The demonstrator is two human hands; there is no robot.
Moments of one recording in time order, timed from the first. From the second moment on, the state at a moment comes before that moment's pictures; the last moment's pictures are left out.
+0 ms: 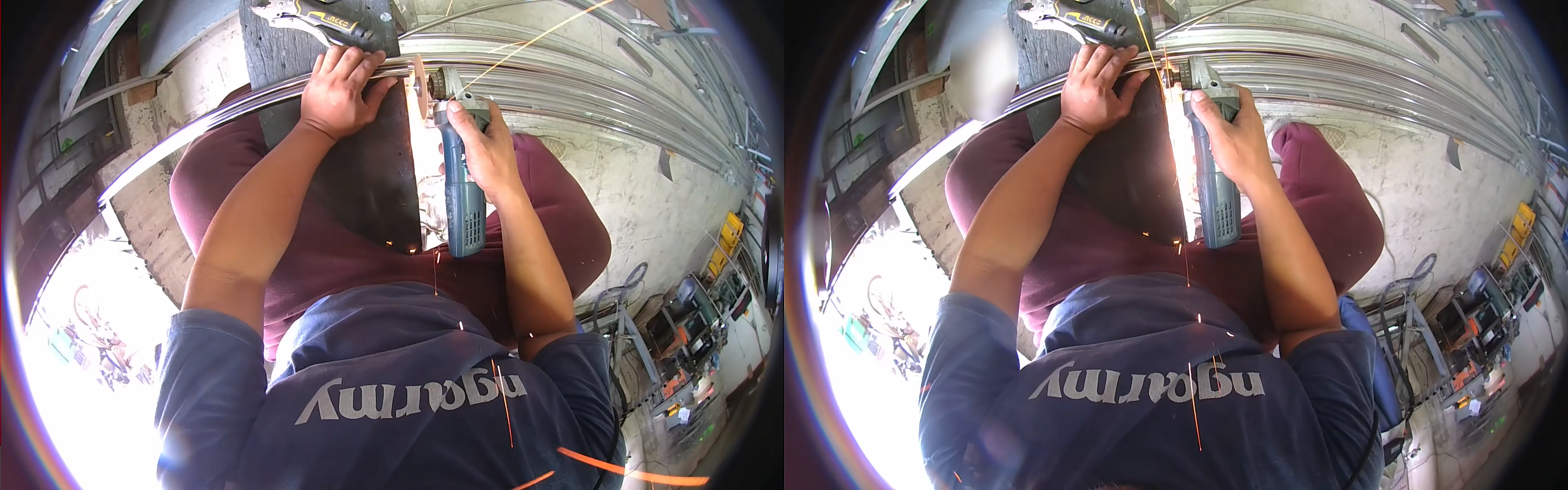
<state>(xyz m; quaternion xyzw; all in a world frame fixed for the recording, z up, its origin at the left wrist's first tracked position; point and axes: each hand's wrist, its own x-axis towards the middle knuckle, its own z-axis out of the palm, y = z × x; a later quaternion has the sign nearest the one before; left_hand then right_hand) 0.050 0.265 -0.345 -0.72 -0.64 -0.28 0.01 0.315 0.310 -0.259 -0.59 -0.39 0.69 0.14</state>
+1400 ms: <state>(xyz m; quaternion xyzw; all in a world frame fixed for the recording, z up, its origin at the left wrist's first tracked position) 0.048 0.264 -0.351 -0.71 -0.65 -0.26 0.00 0.314 0.311 -0.268 -0.57 -0.40 0.70 0.16</state>
